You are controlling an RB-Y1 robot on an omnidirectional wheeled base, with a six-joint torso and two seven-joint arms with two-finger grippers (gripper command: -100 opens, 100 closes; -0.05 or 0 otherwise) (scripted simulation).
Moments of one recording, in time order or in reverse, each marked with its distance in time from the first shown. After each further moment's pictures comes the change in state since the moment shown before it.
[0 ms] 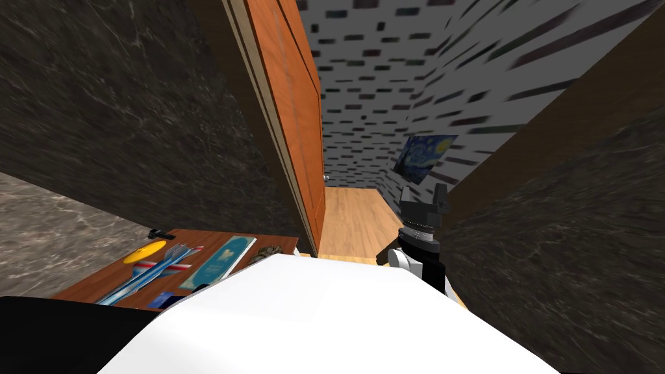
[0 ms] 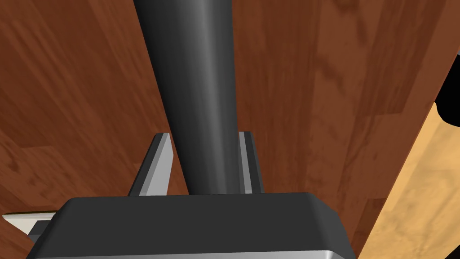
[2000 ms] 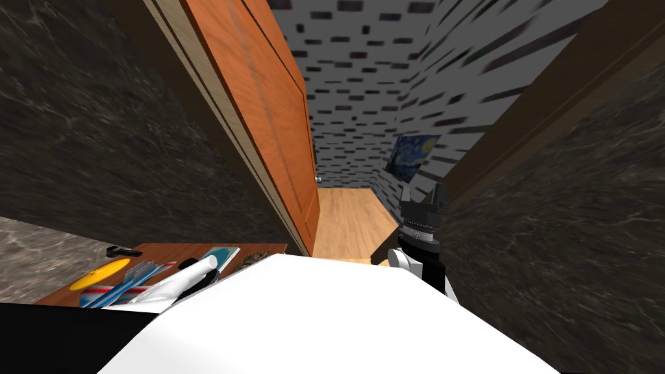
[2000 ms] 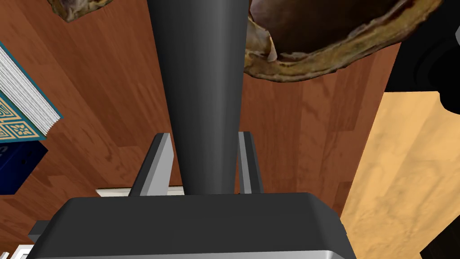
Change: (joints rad) left arm -0.077 0.188 0.129 -0.064 -0.139 0.308 0.109; right arm 0.000 0.000 0.000 0.000 0.000 0.000 0.000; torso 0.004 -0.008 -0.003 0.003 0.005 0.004
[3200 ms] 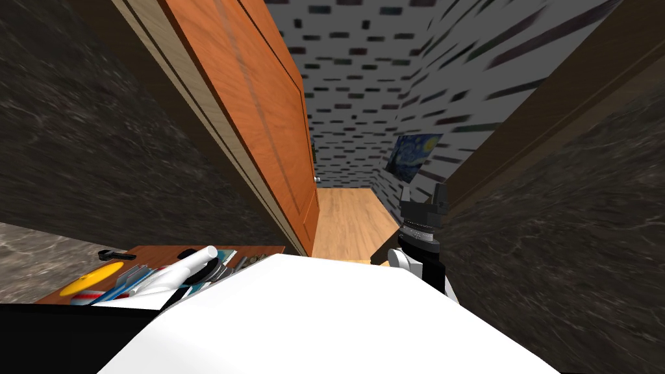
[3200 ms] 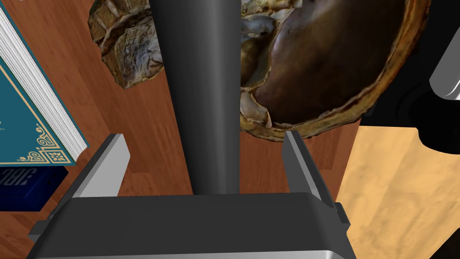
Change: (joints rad) left arm -0.038 0.025 0.094 -0.047 -0.009 0.057 0.037; right arm 0.000 0.000 0.000 0.000 0.000 0.000 0.000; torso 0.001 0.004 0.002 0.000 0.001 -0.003
